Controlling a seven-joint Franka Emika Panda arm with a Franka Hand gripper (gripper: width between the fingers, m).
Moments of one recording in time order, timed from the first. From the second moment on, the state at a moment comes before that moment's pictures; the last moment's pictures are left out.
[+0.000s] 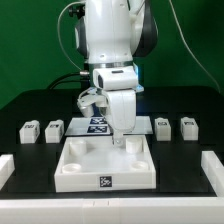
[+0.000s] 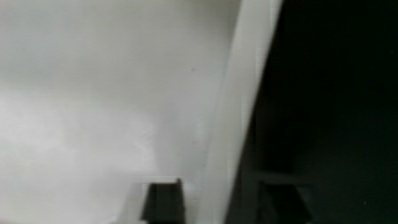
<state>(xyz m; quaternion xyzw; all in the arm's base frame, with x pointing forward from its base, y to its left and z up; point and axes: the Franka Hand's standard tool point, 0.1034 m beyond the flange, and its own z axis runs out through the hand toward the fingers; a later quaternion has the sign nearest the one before) 0.427 -0.009 0.010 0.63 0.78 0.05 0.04</state>
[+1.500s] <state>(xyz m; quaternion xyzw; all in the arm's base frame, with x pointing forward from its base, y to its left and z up) 0.504 0.083 0.022 0.69 0.72 0.05 0.05</state>
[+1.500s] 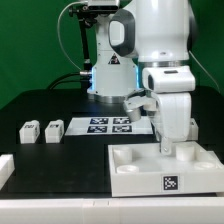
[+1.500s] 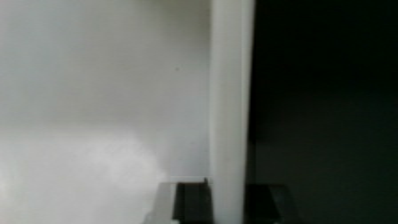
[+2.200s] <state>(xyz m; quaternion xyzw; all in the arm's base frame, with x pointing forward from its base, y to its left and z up) 0.533 0.085 0.016 0.71 0.70 0.06 0.05</state>
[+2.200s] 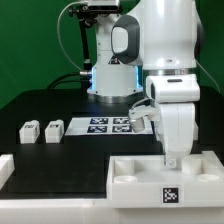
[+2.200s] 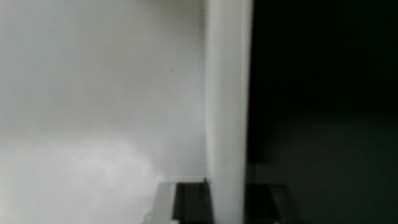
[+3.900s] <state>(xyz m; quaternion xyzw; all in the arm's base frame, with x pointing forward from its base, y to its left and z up) 0.502 0.090 0.010 0.72 0.69 0.05 0.04</state>
